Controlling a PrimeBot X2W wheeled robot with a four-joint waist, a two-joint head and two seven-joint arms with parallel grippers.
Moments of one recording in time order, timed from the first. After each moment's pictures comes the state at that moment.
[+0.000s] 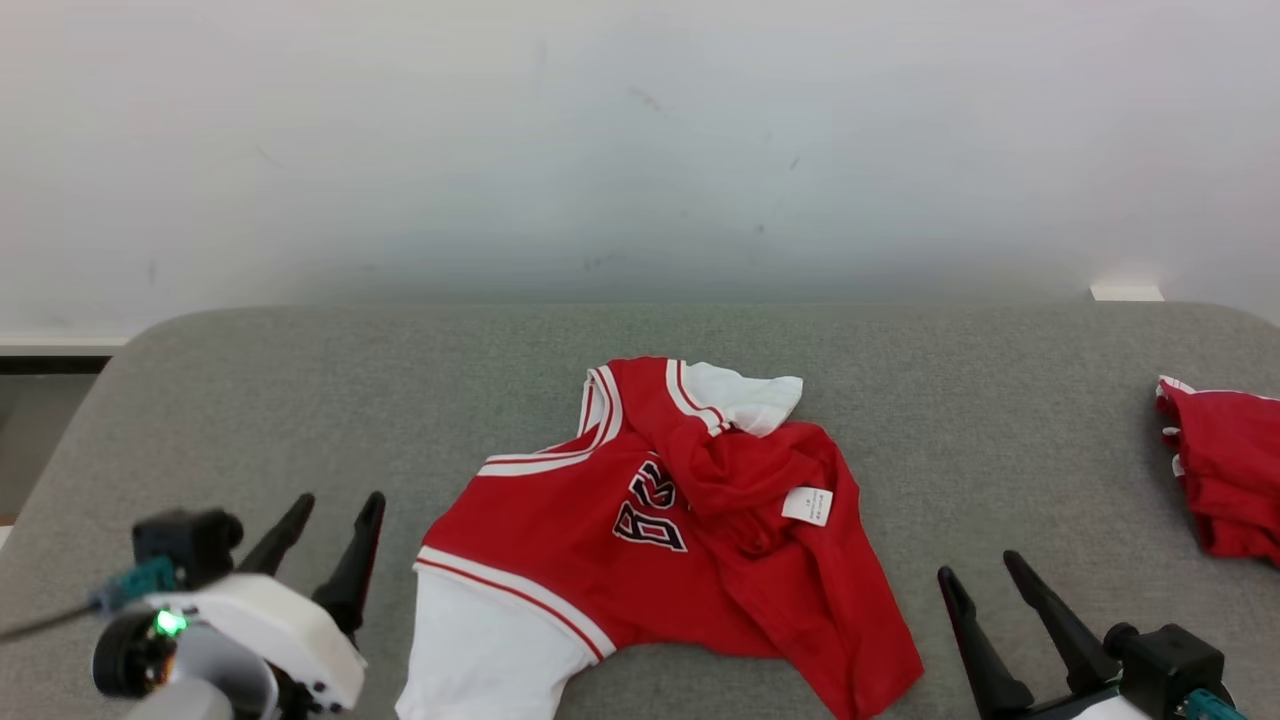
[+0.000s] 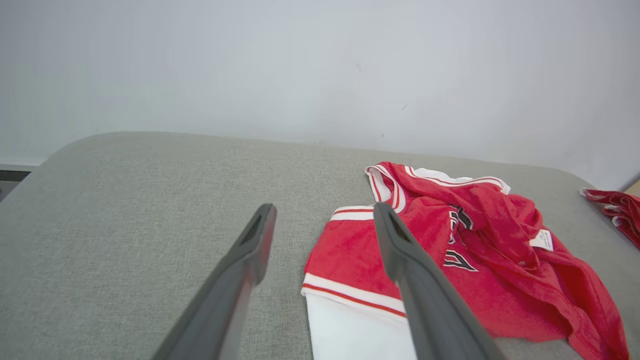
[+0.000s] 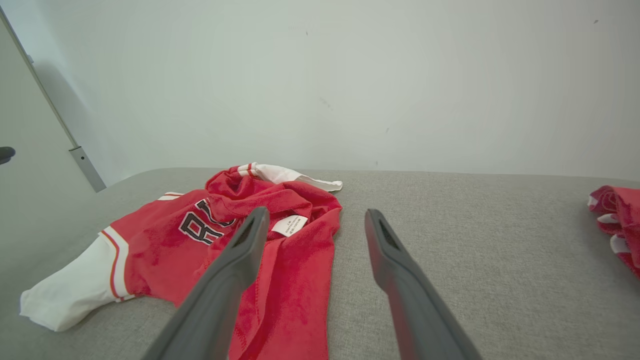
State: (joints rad) left arm -0.35 0.66 -0.68 0.19 -0.96 0.19 -0.14; right arm -0.11 -0.25 0.37 0.27 0.54 0.13 -0.24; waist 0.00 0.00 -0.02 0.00
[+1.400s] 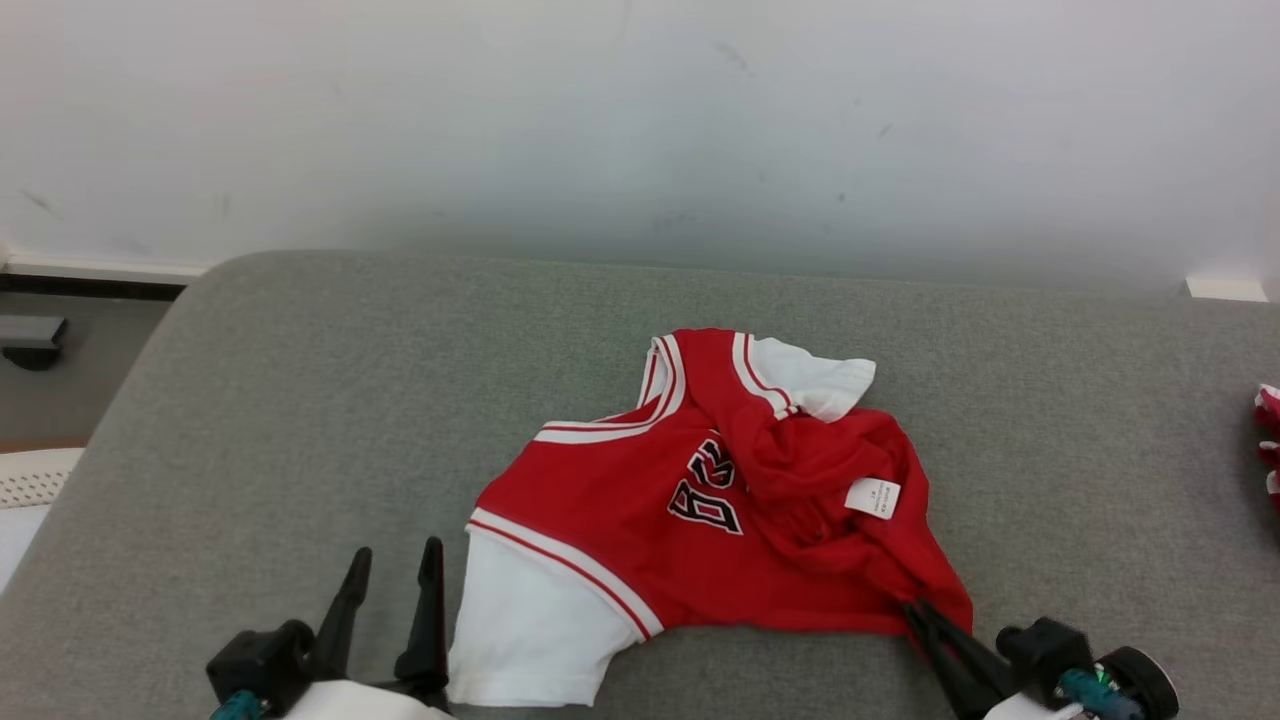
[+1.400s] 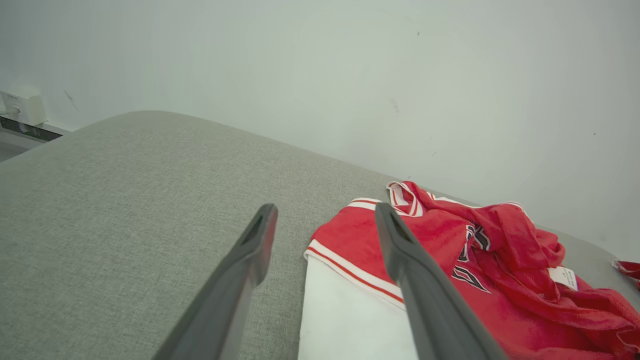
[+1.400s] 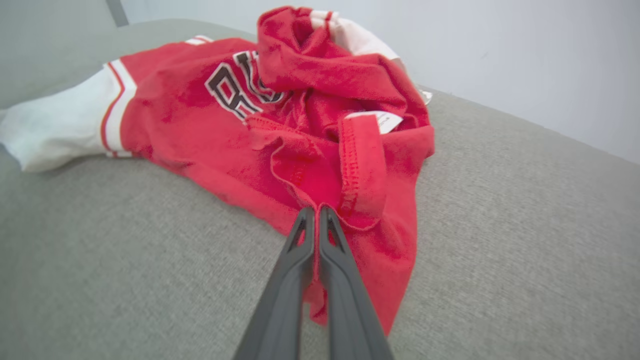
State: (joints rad) left arm -0.08 0.10 -0.15 0.24 -0.40 -0.01 -0.26; right arm -0.24 -0.23 0.53 0.54 0.29 0.13 -0.17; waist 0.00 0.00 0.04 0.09
